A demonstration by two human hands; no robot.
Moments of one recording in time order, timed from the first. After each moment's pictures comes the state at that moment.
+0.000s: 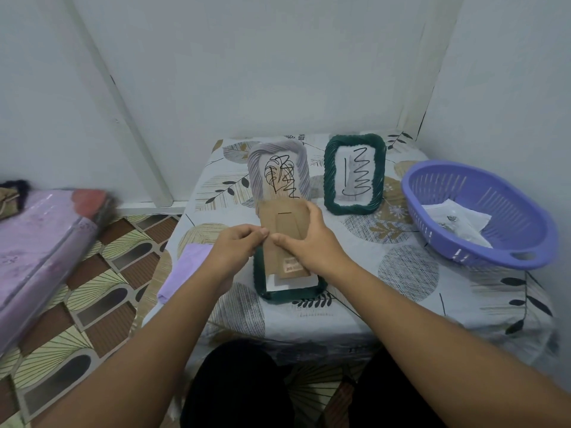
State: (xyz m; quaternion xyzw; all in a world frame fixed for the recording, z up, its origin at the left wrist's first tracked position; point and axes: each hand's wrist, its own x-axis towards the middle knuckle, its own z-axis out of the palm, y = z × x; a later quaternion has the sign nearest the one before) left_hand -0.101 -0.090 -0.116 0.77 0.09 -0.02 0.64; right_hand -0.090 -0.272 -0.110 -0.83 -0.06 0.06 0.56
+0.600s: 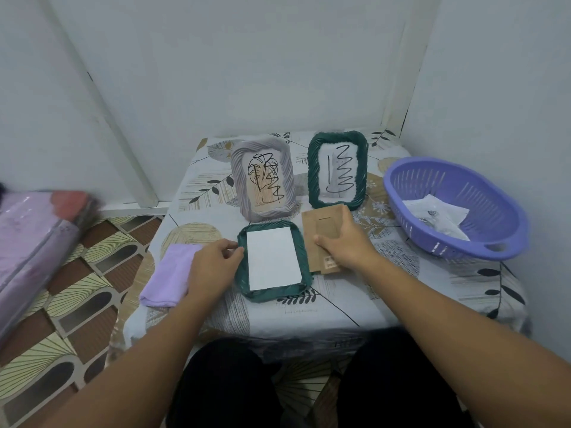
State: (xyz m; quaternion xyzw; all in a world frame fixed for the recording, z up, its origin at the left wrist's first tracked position) left_hand -0.102 -0.078 -0.168 0.92 0.13 0.11 0.36; right_hand -0.055 -0.350 -0.153 -0.88 0.08 0.07 0.45
